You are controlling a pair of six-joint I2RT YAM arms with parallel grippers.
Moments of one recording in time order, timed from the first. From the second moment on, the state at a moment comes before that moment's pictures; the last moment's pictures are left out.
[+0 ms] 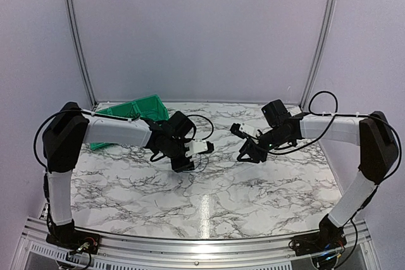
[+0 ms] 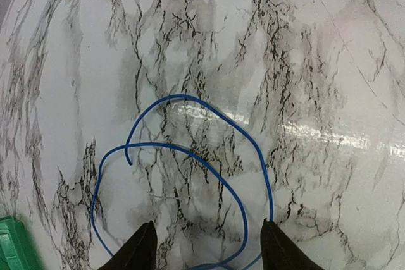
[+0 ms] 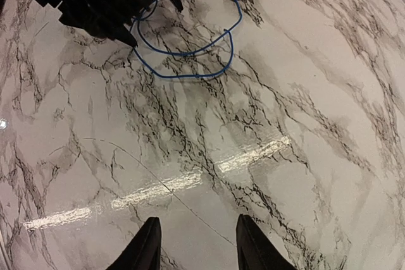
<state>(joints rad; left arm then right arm) -0.85 2.02 1.40 -0.39 0.04 0.58 0.47 1.64 1.06 -0.43 -0.52 -0.58</state>
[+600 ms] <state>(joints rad) -0.85 2.22 1.69 -0.73 0.10 0.60 0.47 1.64 1.06 -0.46 -0.53 -0.60</state>
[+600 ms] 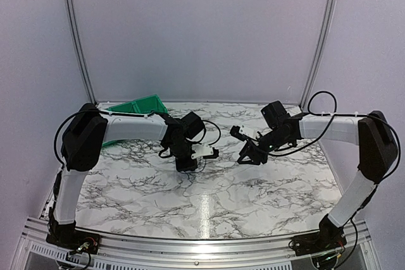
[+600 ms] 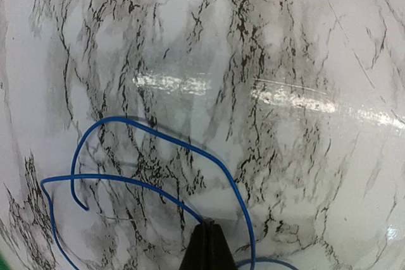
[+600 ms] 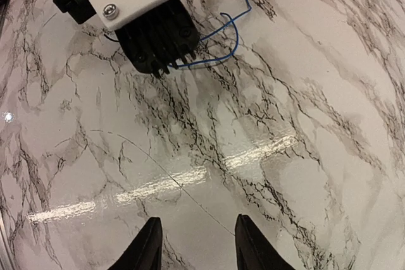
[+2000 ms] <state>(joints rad) -0.45 2.08 2.12 -0.63 -0.19 0.47 0.47 1.69 1.06 -0.47 -0.49 -0.60</state>
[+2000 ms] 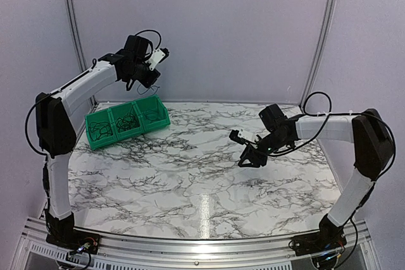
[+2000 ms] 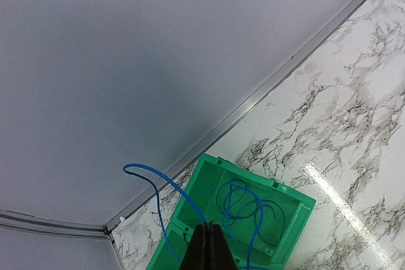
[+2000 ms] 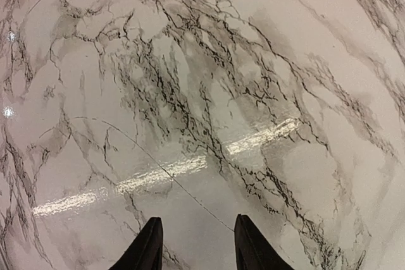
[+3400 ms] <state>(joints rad) -0.36 2.07 1.85 -0.49 -0.04 0.13 0.44 1.67 1.13 -0.50 -0.47 -0.59</state>
